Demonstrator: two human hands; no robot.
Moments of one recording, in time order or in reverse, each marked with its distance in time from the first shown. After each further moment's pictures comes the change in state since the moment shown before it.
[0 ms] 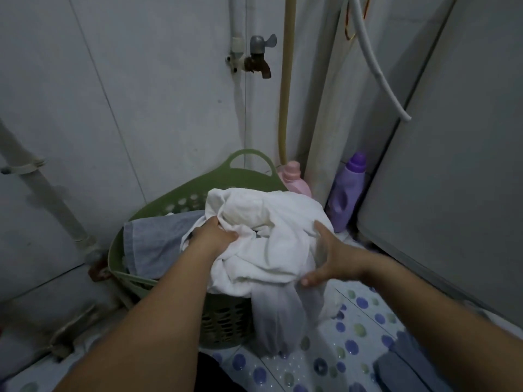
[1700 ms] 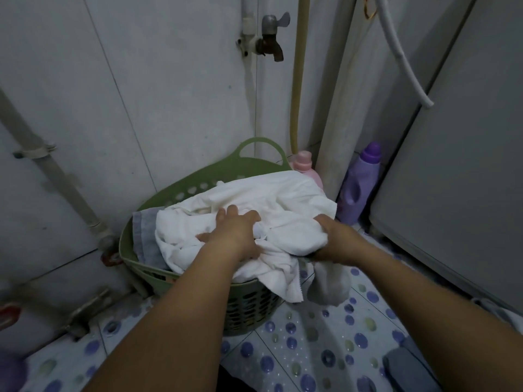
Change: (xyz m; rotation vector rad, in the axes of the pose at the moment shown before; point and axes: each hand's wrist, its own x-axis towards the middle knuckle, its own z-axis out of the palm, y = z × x) left_hand -0.055 0.032 -0.002 0.327 -0.095 0.171; right_hand 0.032 -0.001 0.011 -0.351 0.304 -0.112
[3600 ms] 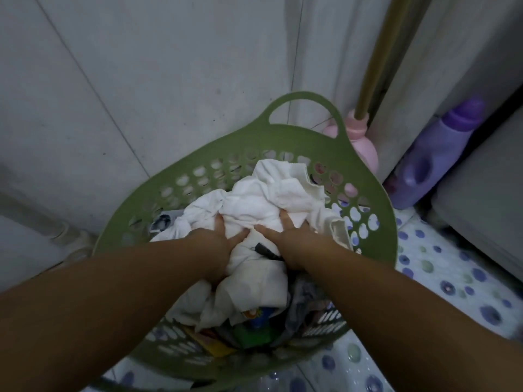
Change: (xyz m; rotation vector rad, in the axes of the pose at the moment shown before) left_hand 0.121 -0.103 0.028 0.738 -0.500 0.026; right_hand 0.144 -0.074 0.112 -0.343 -0.523 -0.158
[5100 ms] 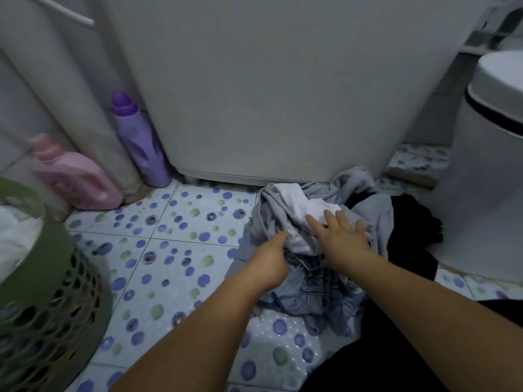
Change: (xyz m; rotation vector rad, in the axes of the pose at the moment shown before) left_hand -0.163 0.490 -0.005 -0.579 0.168 0.791; right_hand -0.434 0.252 0.263 0.218 0.241 1.000
